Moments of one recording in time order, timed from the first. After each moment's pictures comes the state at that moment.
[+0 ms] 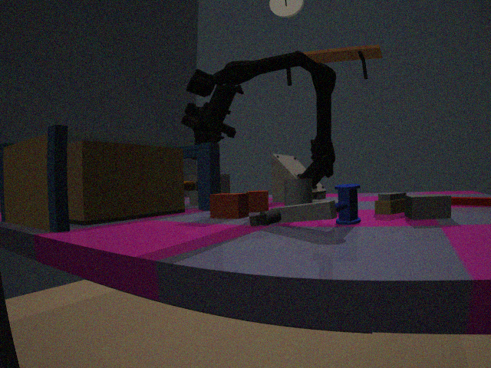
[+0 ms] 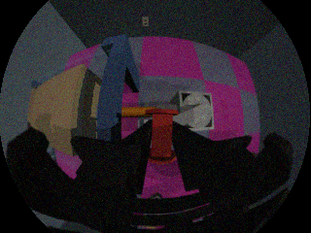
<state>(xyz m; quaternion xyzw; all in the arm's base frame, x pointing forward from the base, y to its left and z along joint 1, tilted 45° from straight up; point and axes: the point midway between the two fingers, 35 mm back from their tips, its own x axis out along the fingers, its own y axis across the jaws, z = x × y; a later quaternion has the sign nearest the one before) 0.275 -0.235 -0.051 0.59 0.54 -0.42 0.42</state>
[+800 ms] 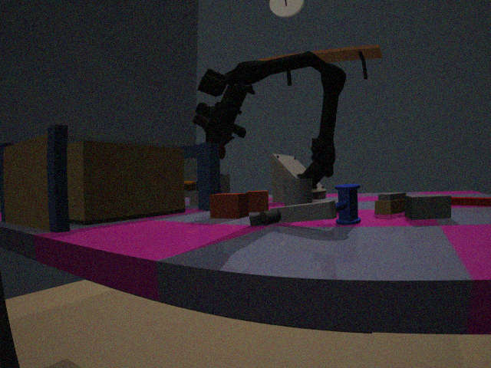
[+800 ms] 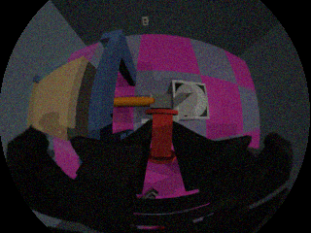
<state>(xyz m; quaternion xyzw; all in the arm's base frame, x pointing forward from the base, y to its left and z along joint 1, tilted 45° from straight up) 0.259 -0.215 -0.034 0.59 0.54 -0.42 0.43</state>
